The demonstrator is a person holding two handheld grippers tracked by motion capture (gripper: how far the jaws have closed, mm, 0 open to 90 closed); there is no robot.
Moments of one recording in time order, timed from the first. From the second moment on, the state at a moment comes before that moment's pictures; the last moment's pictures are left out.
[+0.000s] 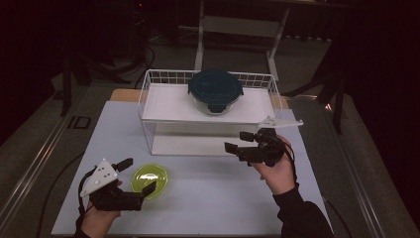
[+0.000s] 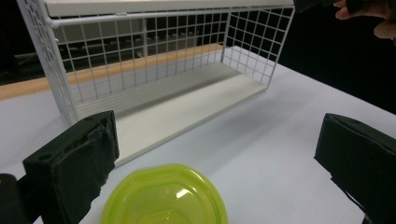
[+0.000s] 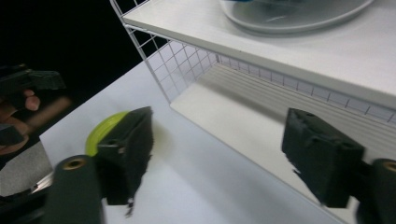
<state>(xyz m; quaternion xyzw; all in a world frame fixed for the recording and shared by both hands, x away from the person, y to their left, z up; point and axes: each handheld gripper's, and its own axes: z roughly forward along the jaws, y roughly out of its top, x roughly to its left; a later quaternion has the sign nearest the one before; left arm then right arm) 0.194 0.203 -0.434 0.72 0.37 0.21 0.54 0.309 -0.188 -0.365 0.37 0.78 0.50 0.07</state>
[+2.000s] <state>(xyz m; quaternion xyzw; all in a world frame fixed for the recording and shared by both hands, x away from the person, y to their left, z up) 0.222 0.259 -0.524 0.84 0.37 0.10 0.39 0.233 -0.262 -0.424 0.38 0.77 0.51 0.11</state>
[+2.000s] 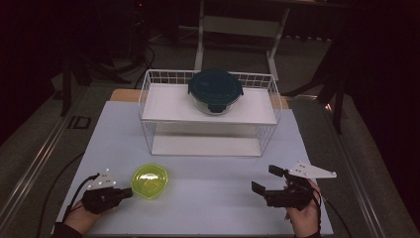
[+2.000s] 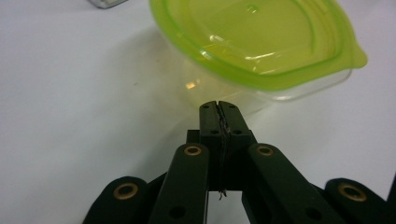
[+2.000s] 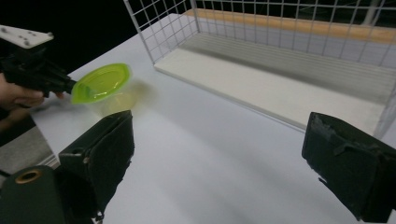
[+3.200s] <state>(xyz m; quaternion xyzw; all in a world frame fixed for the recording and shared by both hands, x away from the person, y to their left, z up) 0.253 0.199 -0.520 0.85 0.34 0.08 0.39 0.234 -0.264 -0.425 0.38 0.77 0.51 0.11</state>
